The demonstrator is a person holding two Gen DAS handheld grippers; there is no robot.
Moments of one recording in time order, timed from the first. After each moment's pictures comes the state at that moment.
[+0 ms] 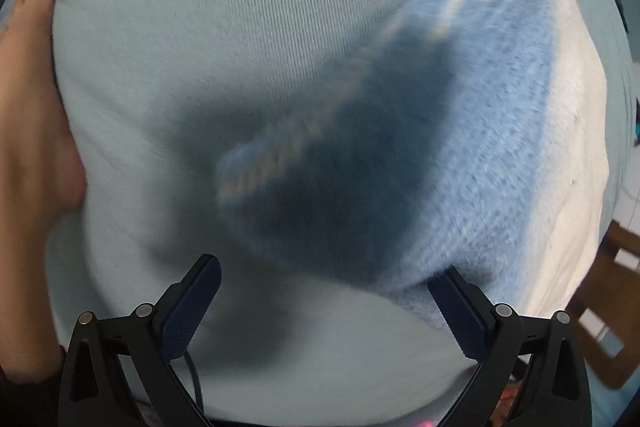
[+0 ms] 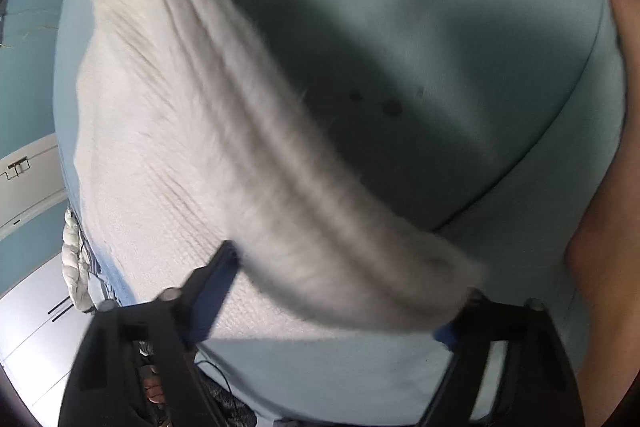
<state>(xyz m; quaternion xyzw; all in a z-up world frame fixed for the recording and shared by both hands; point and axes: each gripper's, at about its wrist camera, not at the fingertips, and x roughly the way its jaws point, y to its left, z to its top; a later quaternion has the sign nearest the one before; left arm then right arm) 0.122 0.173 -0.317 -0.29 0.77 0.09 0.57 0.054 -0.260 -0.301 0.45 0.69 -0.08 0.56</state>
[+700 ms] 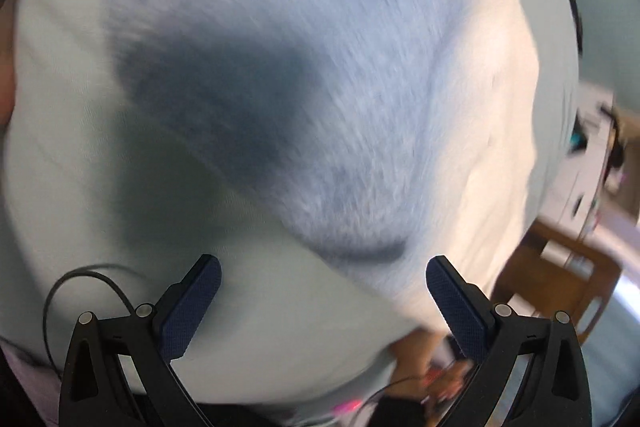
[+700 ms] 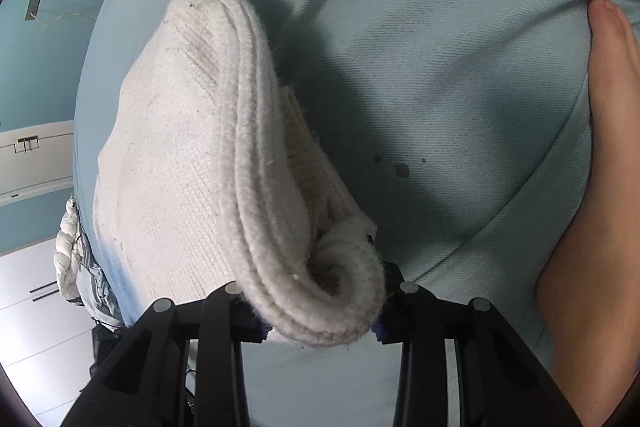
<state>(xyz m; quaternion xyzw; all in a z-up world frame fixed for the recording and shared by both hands) 0.091 0.162 -0.315 -0.44 0.72 0.02 0.54 0.071 -0.250 -0.259 0.41 0.66 -0.06 0.63</state>
